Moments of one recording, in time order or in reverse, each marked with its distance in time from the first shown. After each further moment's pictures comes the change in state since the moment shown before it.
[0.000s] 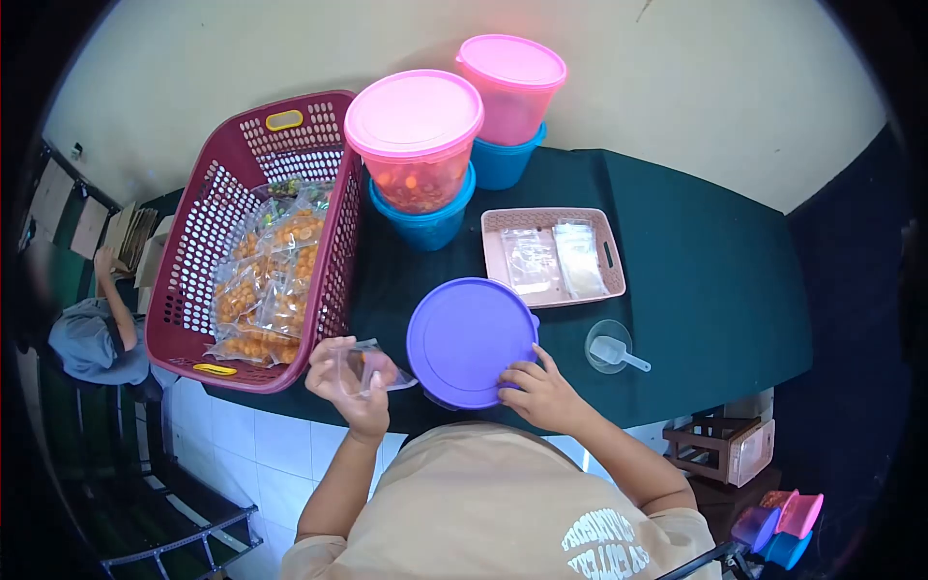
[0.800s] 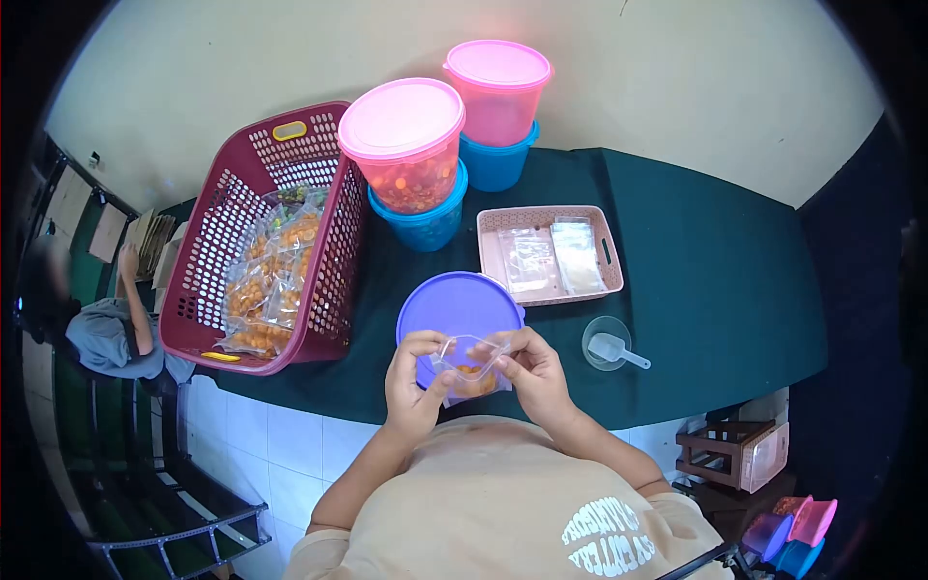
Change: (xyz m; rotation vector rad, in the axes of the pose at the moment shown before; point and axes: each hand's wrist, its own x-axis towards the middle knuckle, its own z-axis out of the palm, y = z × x) left_hand -0.009 0.053 0.064 -0.126 -0.397 -0.236; right_hand 0.030 -0.033 -0.035 1.620 0.519 0.378
